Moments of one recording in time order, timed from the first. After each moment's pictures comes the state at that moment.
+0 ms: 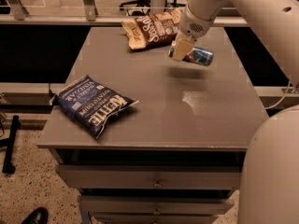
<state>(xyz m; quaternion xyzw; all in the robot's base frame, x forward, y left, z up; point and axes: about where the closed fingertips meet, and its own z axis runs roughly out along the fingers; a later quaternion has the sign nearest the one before) 0.698 -0.112 0.900 -0.62 0.76 0.00 0.22</state>
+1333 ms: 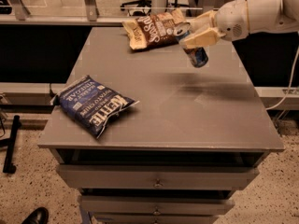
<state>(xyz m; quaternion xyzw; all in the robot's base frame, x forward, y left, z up) 0.666 -0.132 0.966 -0.55 0.63 0.26 0.48</state>
